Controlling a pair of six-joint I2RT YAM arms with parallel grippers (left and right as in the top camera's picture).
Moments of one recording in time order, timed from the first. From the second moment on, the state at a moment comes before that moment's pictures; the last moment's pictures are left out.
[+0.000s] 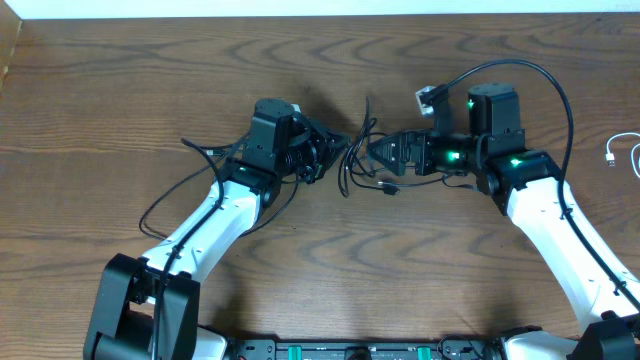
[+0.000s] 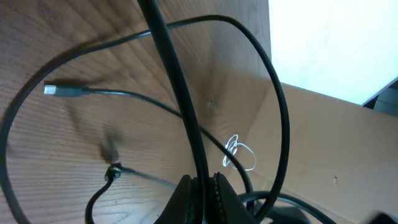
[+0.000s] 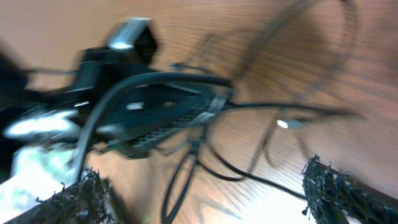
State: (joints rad) left arm -0.36 1.58 0.90 0.05 0.54 -1.42; right arm 0.24 1.45 1.02 -0.33 -0.82 0.32
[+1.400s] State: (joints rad) left arm -0.36 1.58 0.90 -0.10 0.50 -1.27; right arm 0.05 1.45 1.01 -0.61 -0.87 0.37
